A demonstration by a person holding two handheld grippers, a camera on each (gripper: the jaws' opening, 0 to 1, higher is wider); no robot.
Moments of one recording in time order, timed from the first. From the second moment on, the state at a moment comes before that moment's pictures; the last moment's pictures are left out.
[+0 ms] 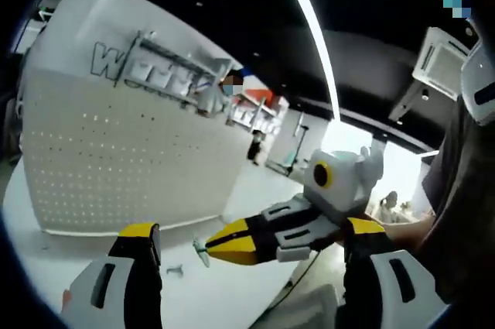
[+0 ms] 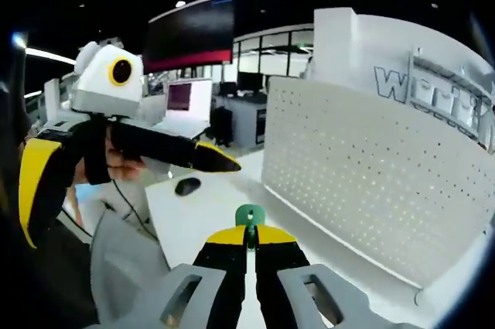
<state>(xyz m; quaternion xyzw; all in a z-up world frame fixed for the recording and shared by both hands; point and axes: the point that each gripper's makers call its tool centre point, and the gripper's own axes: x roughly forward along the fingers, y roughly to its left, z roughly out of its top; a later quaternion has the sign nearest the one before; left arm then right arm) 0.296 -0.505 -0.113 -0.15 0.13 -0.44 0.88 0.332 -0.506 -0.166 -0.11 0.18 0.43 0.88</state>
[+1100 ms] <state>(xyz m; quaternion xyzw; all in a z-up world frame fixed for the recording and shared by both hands) 0.310 -0.481 -0.158 -0.08 0.15 -0.34 0.92 0.499 -0.617 -0.093 -0.02 0.02 0.17 0.98</state>
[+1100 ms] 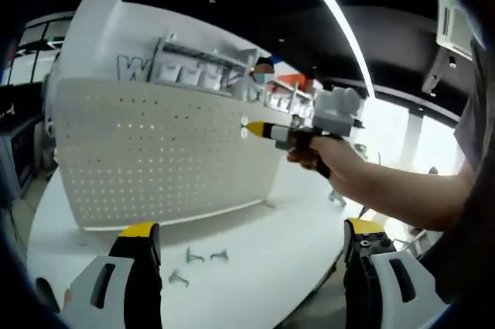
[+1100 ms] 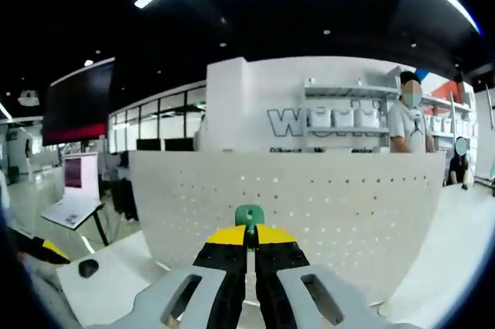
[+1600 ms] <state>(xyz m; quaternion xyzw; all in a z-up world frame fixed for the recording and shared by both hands) 0.326 -0.464 -0.164 -0.09 0.16 -0.32 0.93 0.552 -0.618 -0.073 -0.02 -0.02 0.13 0.99</state>
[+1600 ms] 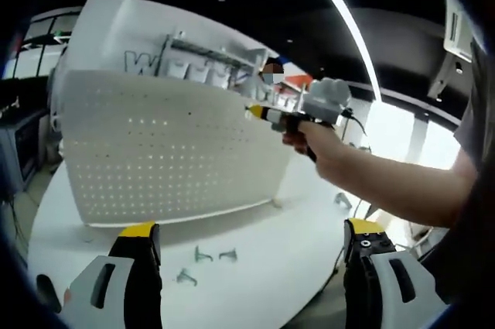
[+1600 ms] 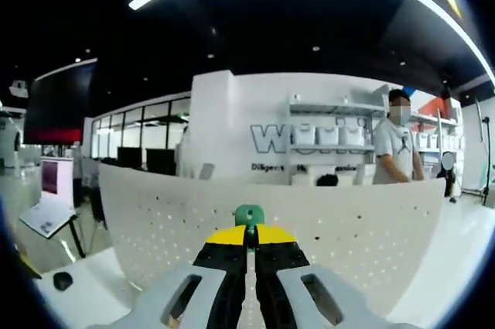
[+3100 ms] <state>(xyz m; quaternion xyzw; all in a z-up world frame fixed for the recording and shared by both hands) 0.346 -0.439 -0.174 -0.11 0.18 -0.29 0.93 0.594 -0.589 -0.100 0.00 -0.04 0.06 1.00</state>
